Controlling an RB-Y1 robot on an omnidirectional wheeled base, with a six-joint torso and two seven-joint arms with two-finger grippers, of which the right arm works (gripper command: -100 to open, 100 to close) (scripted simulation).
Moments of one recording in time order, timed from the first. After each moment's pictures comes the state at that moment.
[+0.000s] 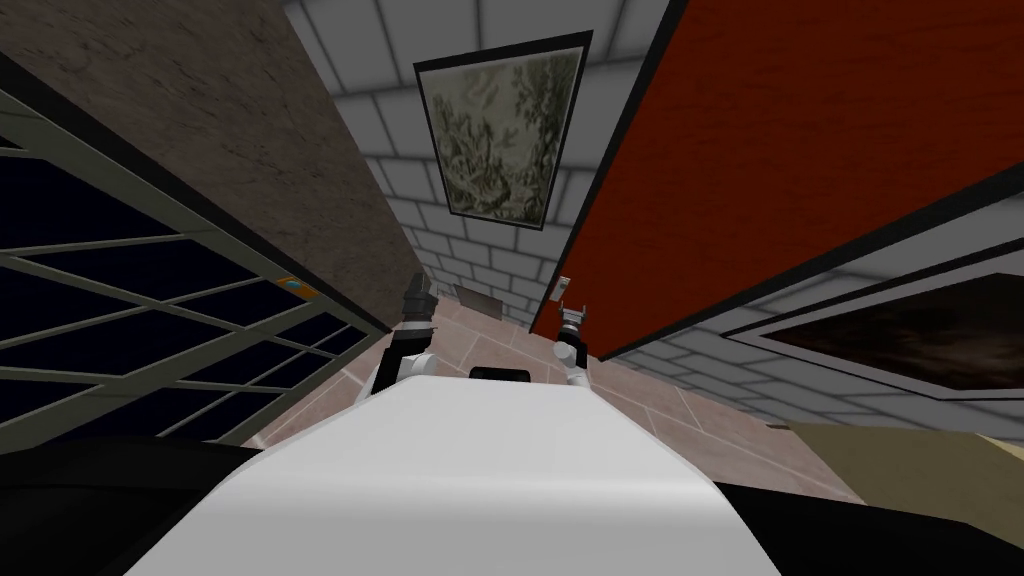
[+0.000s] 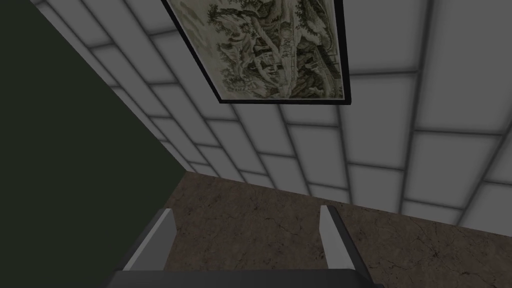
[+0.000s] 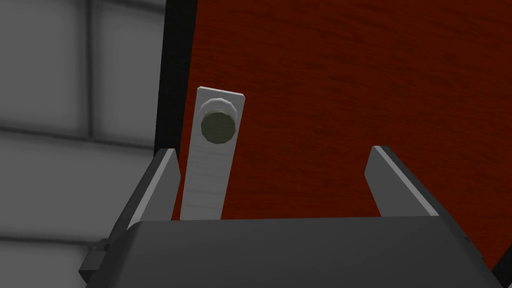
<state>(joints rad) 0.15 -0.17 0.07 -1.58 -1.02 -0.53 -0.47</state>
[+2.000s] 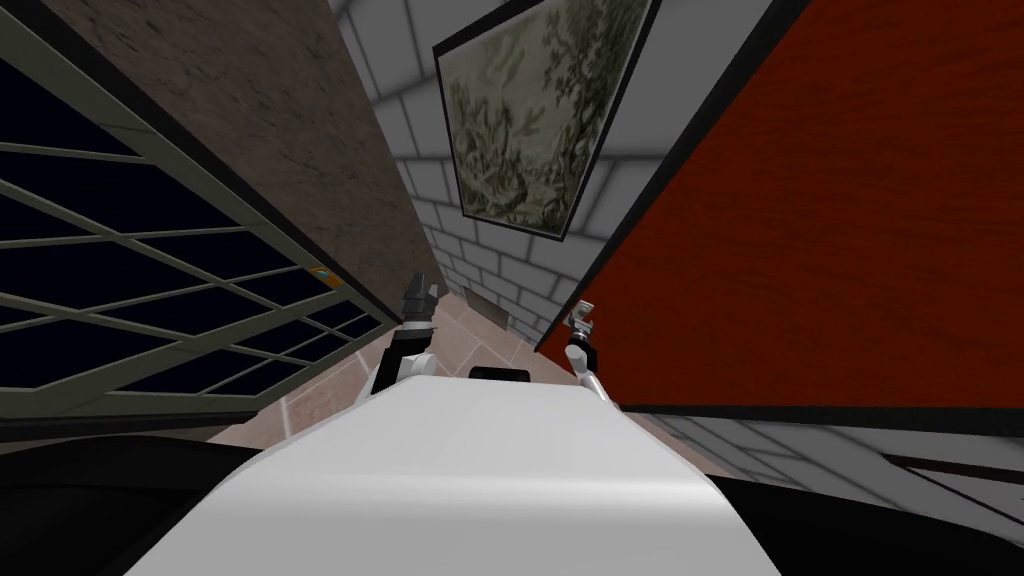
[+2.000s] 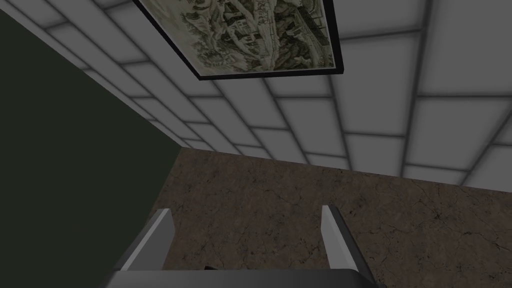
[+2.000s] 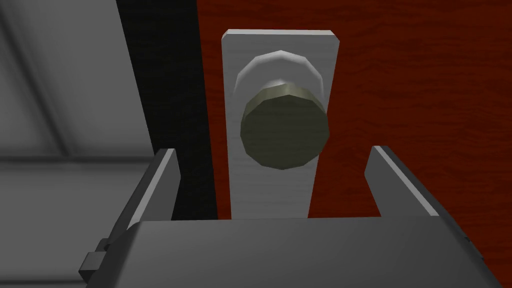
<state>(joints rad) 0.08 -0.33 0.07 -1.29 -1.28 -0.57 -0.71</state>
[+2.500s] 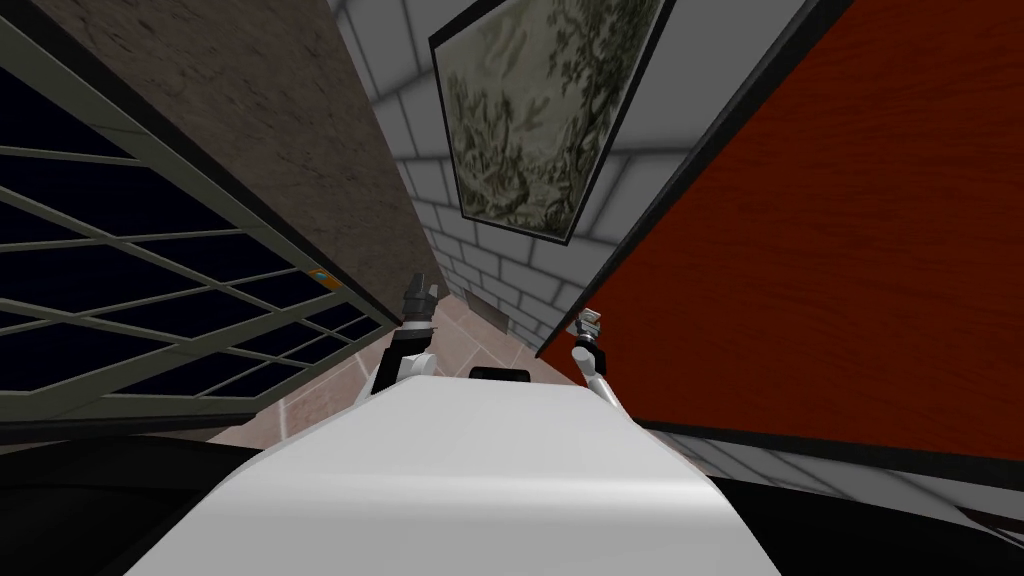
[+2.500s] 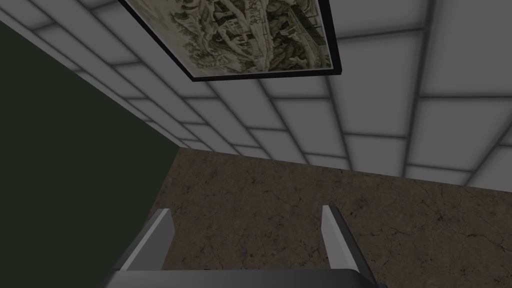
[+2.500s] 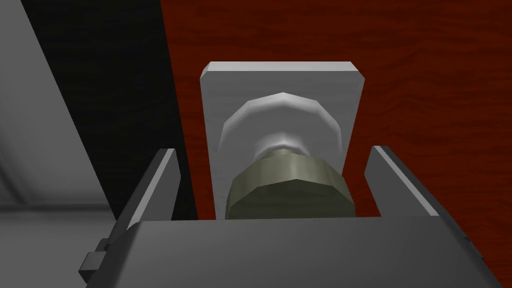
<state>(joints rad) 0.09 -0.39 0.05 -1.27 -1.29 -0.56 -0.78</state>
